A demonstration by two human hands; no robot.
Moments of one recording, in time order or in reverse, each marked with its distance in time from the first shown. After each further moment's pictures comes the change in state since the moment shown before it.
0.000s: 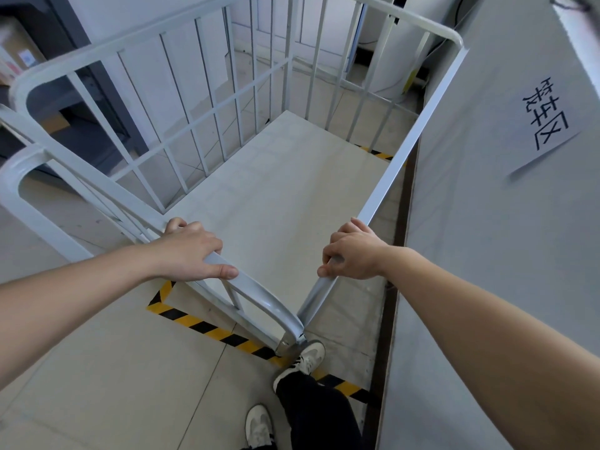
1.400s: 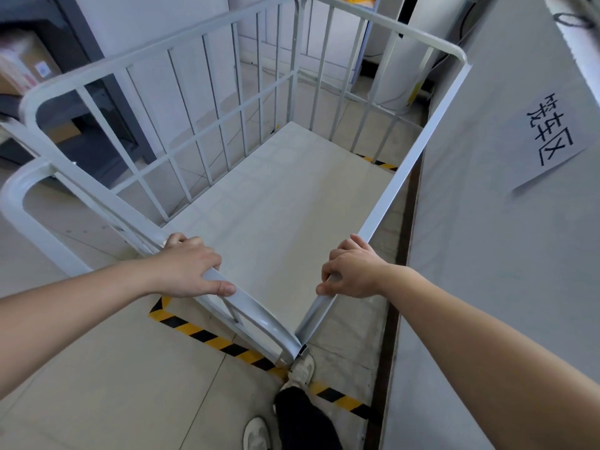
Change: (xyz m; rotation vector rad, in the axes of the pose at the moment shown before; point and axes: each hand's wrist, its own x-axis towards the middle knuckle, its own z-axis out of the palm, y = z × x) left_hand -0.006 0.001 -0.001 -0.042 0.005 0.031; right_hand -0.003 -0.002 -0.001 0.002 -0.011 -0.012
